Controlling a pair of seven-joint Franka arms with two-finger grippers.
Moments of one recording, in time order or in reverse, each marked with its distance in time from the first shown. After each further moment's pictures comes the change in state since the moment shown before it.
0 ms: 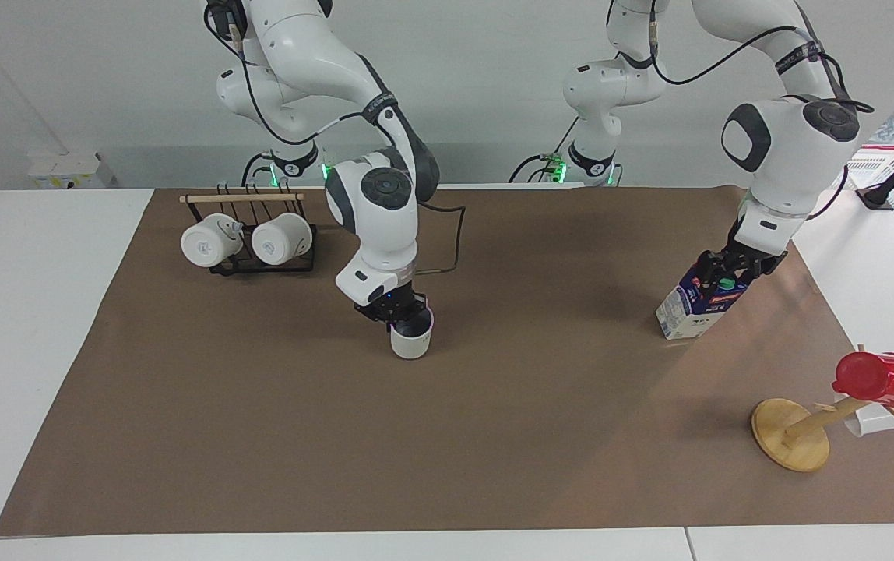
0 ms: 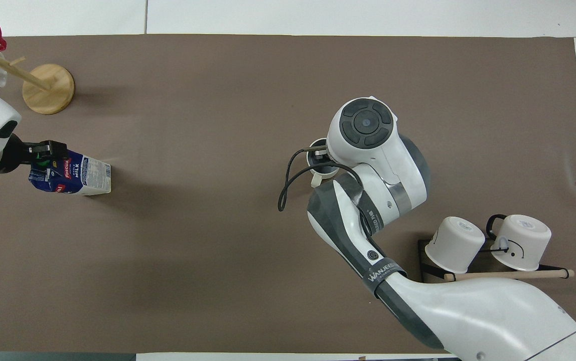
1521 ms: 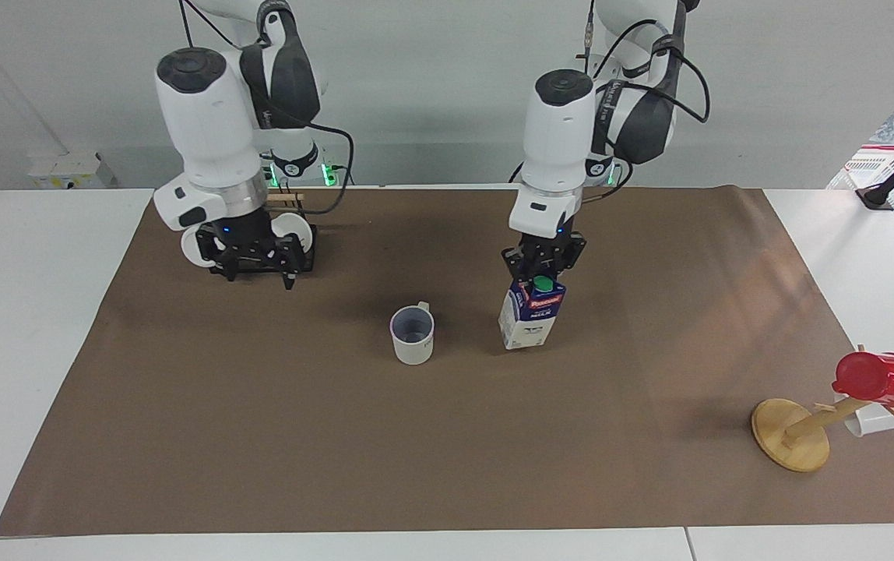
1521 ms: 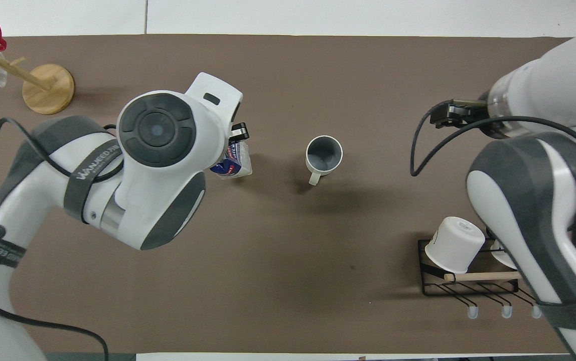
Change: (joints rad) left arm -0.620 0.215 -0.034 0.362 0.169 -0.156 -0.873; right arm -0.320 -0.333 -0.016 0.044 0.001 -0.360 -0.188
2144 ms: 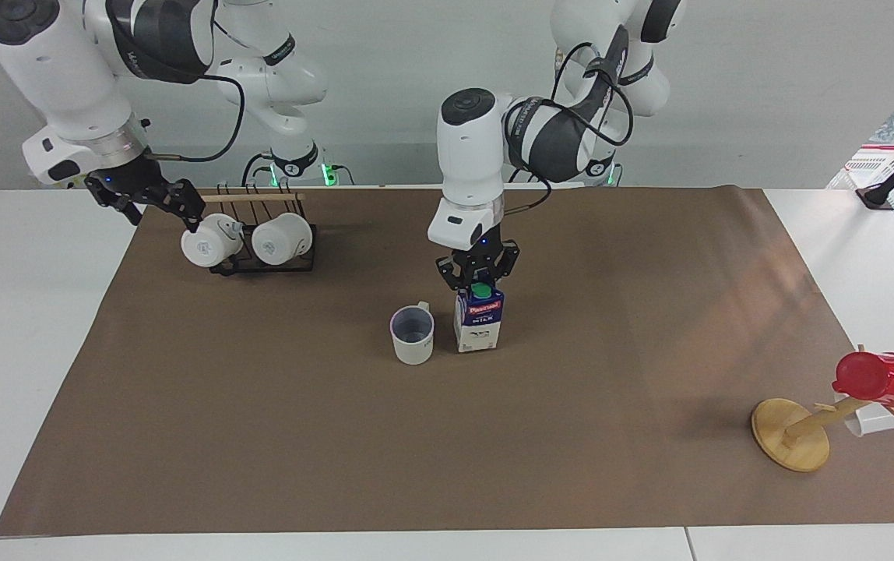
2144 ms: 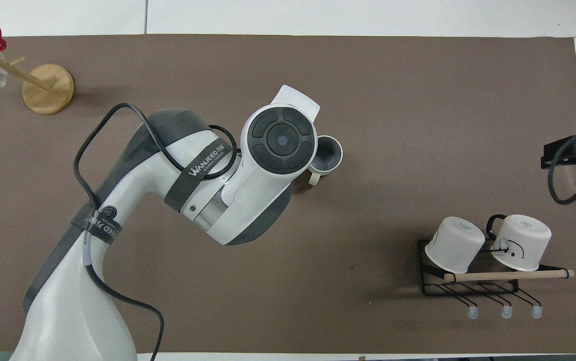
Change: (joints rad) left arm -0.127 0.158 0.003 0.176 0.059 -0.066 -0.095; right arm -0.210 -0.094 -0.001 0.008 0.010 -0.236 -0.235
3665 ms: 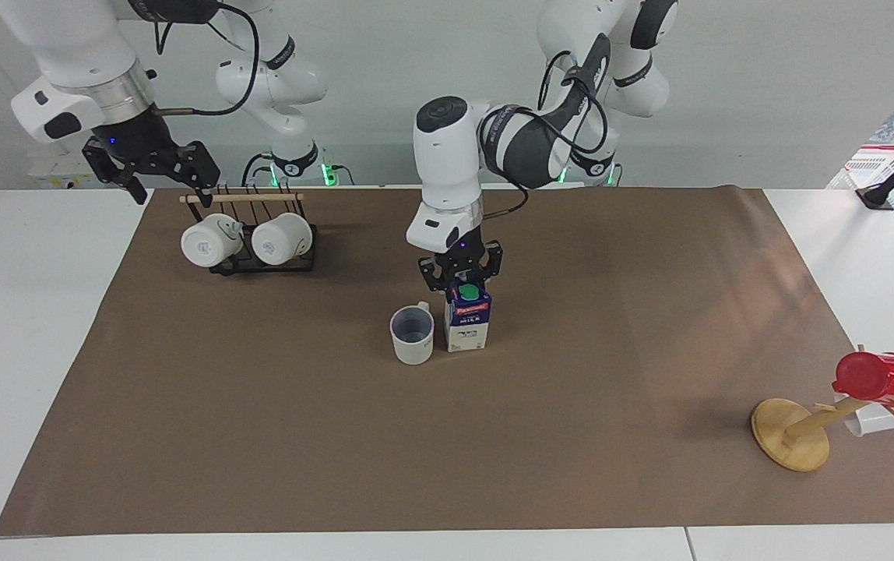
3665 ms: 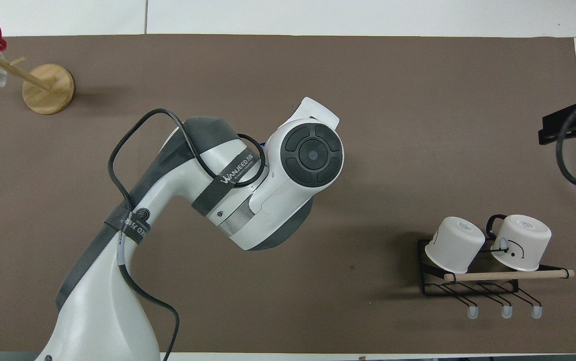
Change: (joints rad) left arm -0.039 0.025 0.003 -0.001 0.025 0.009 -0.012; right arm 0.071 0.117 0.022 0.322 0.034 -0.179 -0.001
